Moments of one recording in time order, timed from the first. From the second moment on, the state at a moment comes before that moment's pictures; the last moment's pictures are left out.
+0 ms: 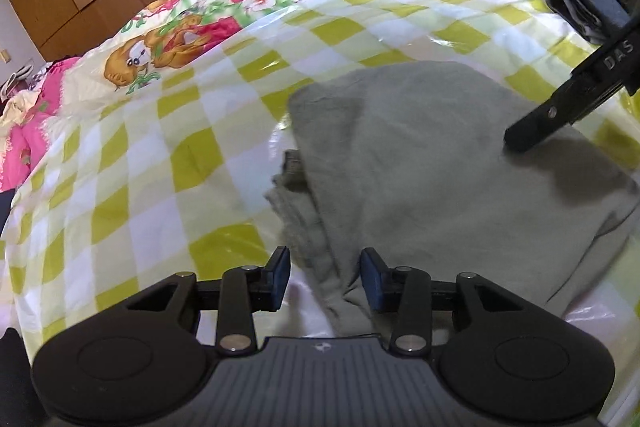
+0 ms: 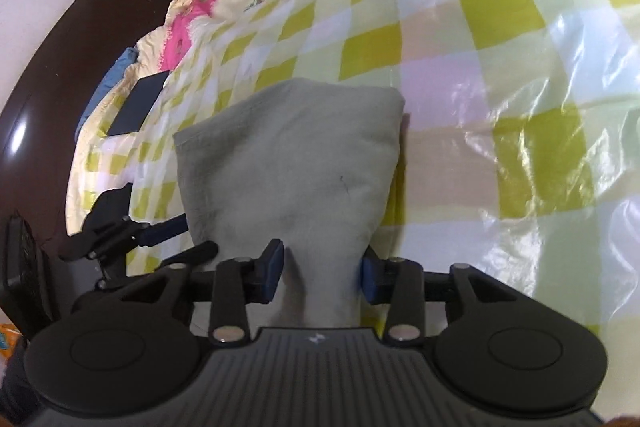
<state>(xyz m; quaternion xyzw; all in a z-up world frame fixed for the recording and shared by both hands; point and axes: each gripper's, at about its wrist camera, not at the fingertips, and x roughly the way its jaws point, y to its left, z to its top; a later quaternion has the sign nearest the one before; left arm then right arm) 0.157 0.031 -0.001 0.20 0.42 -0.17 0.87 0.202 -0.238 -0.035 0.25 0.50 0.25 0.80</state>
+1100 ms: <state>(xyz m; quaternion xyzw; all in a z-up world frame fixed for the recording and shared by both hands) 0.087 0.027 0.003 0.13 0.39 -0.01 0.91 0.106 -0.211 -0.015 0.12 0.46 0.18 0.86</state>
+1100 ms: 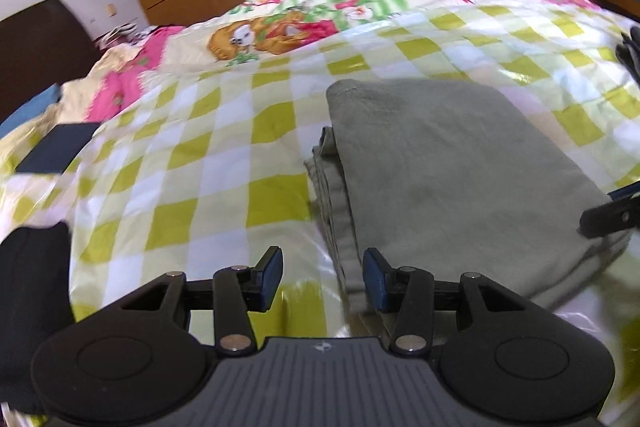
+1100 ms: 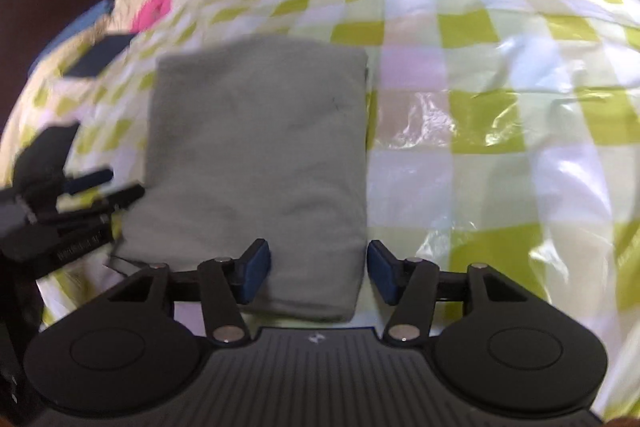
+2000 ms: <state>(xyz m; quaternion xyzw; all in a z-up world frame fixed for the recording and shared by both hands) 0.009 0.000 0.015 0.07 0.38 0.00 0.92 0.029 -0.202 -0.016 0.15 0.42 0.16 0.88</state>
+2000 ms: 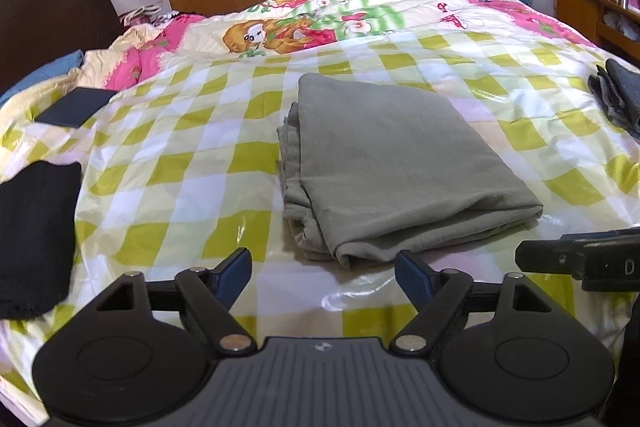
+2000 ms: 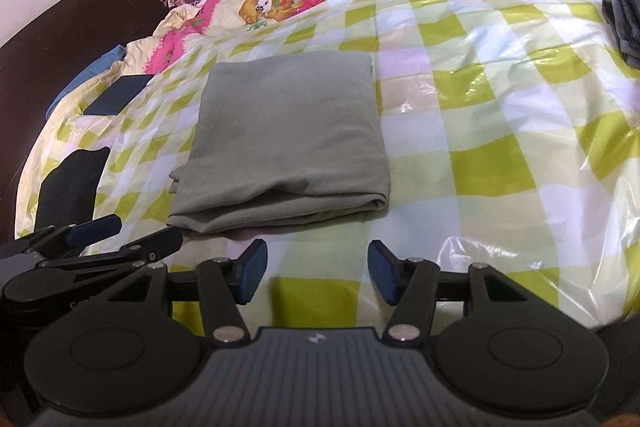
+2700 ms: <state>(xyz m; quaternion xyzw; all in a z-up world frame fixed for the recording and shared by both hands) 0.004 0.004 0.005 0.05 0.39 0.01 0.92 0.027 -0.199 -0.019 0.13 0.42 0.16 0.88</state>
